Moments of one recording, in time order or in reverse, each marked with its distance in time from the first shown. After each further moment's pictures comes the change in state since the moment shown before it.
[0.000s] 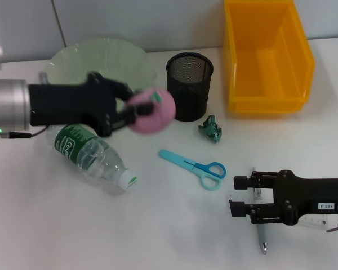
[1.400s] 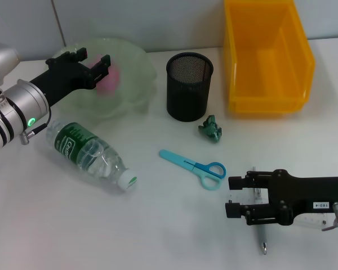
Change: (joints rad) left arm -0.149 -0.015 -0.120 -0.706 -0.662 -0.675 0.560; right arm 0.019 0.006 -0.004 0.000 -0.012 0.000 -0.005
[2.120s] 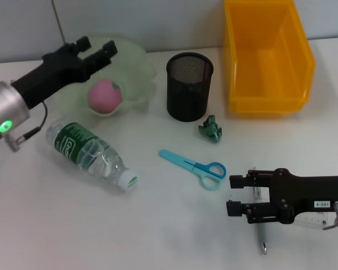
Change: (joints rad) left arm 0.132 0.028 0.080 0.143 0.028 0.339 -0.363; right arm 0.000 -0.001 0.007 -0.001 -0.002 0.002 0.000
